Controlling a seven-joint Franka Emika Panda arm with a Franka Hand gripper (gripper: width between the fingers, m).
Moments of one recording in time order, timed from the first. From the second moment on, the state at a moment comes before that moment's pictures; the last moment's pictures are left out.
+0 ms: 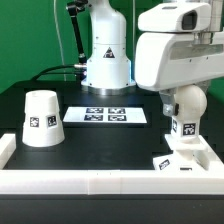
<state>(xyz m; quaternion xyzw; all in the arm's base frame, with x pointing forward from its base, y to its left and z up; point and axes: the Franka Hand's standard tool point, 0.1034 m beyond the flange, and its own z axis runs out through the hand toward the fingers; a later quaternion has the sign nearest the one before) 0.615 0.097 0.115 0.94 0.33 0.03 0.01</state>
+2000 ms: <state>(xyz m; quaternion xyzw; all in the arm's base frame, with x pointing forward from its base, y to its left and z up) 0.603 0.105 0.114 0.81 -0.58 -0.05 -0.03</state>
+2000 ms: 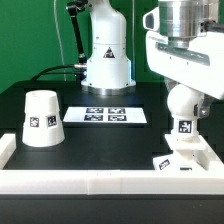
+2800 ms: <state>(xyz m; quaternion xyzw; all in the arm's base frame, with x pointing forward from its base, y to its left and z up) 0.604 0.114 0.114 0.95 -0.30 -0.02 -0.02</state>
